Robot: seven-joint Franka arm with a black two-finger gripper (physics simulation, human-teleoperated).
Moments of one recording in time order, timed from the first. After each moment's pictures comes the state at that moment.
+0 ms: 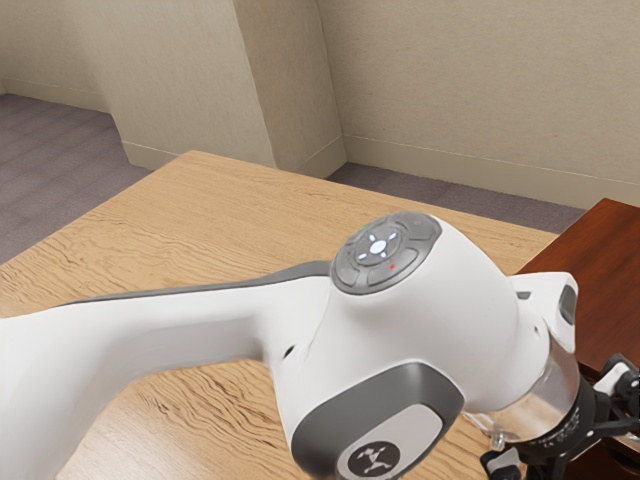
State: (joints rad) arm -0.88 0.02 0.23 -1.91 -0.07 2.44 -1.55
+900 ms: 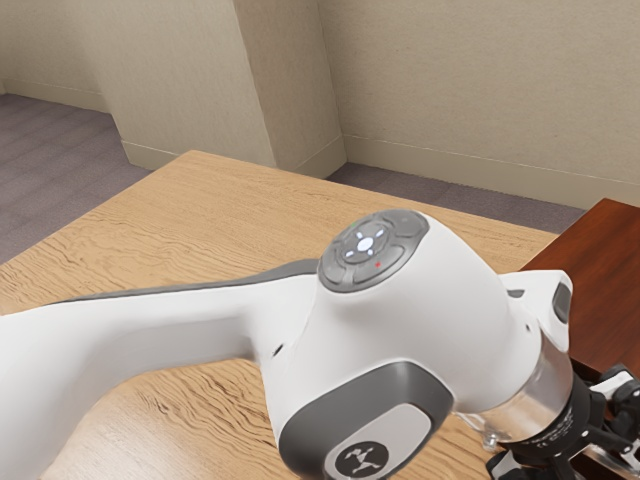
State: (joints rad) arm -0.90 0.00 0.24 -1.92 -0.07 2.44 -1.54
